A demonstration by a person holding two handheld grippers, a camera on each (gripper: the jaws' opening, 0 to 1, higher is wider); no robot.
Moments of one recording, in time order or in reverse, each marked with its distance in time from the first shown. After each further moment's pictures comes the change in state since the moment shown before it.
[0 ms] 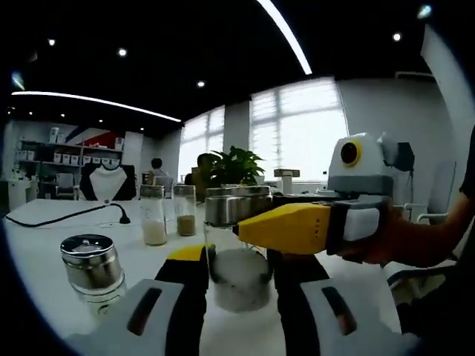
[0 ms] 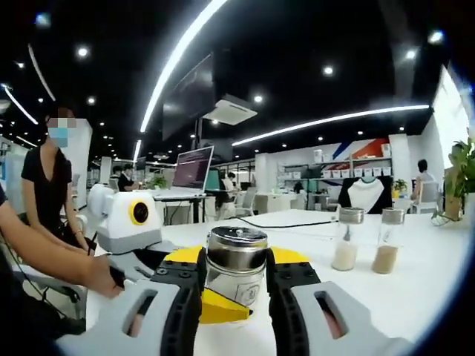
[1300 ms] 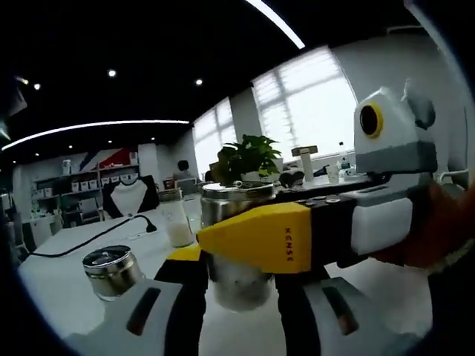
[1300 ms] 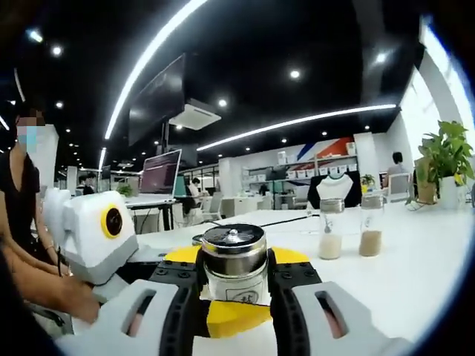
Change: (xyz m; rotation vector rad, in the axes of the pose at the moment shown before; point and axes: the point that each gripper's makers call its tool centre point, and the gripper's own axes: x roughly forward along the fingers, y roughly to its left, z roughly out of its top) left arm -0.002 0.019 -0.008 0.145 0.052 0.134; right arm 0.018 -0.004 -0.007 0.063 -0.041 -0.247
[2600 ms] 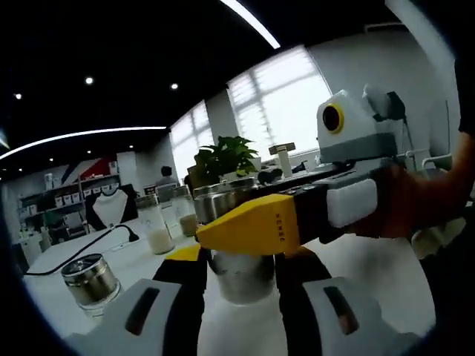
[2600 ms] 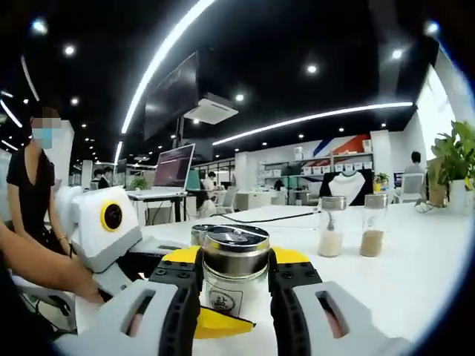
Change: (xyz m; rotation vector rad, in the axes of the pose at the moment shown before) left arm 0.006 -0.022 -0.009 0.140 0.031 -0.088; right arm -0.012 -0.022 -0.006 0.064 0.012 -0.052
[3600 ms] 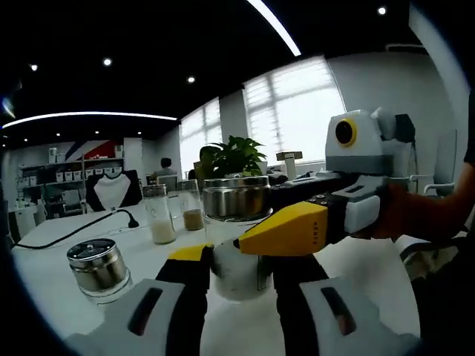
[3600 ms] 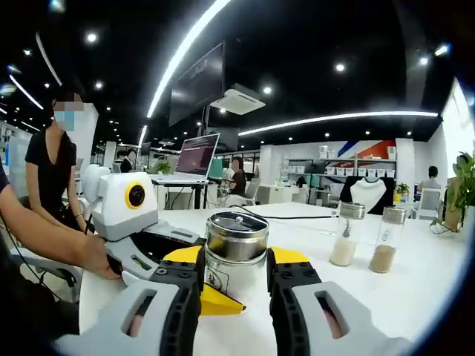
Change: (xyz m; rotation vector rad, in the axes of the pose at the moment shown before) left arm -0.008 0.009 0.004 -0.143 -0.019 -0.004; right arm -0.005 0.016 -0.003 -0.163 0.083 0.247
